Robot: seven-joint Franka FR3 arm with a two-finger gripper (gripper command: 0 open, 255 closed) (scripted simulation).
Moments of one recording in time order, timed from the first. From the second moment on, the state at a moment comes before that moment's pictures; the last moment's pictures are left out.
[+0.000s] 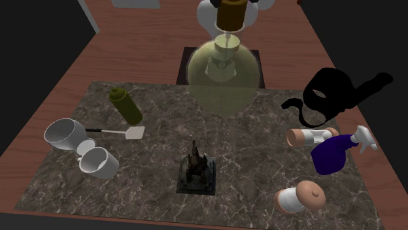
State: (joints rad) arm 0.11 0.03 -0.17 -1.18 0.03 1.28 -0.40
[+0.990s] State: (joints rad) arm 0.32 0.17 0.00 -0.99 0.00 1.23 -0.03
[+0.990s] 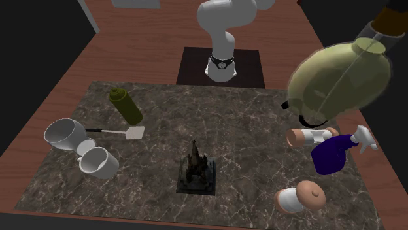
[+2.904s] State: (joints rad) arm 0.38 0.03 0.04 -1.53 -0.01 1.63 0.07
